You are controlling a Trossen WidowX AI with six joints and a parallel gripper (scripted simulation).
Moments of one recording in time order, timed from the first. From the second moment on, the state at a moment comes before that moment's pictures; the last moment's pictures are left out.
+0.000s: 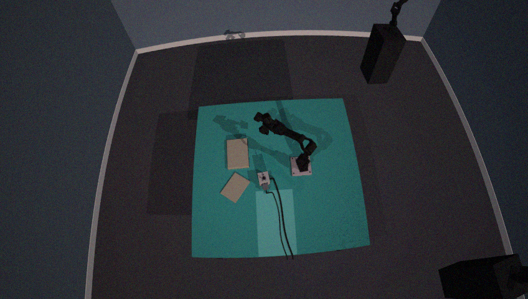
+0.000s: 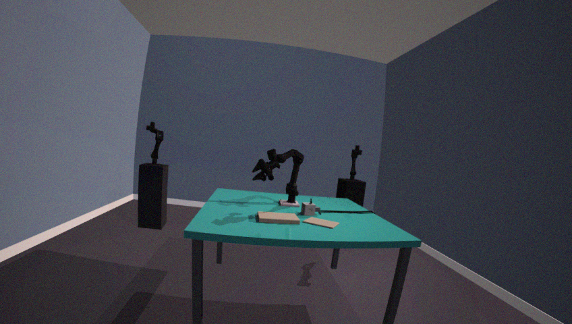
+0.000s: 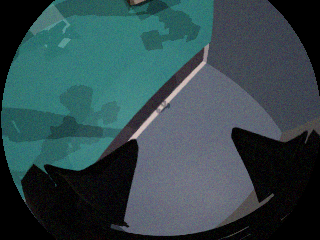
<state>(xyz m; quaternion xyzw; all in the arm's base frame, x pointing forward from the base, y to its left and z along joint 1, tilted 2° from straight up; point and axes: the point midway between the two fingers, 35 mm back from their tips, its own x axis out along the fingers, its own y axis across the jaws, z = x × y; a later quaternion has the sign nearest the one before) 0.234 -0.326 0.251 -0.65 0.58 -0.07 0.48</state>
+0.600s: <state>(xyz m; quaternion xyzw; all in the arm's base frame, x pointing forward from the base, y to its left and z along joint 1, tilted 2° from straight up) 0.326 -0.011 0.171 -0.56 0.46 0.41 0.55</state>
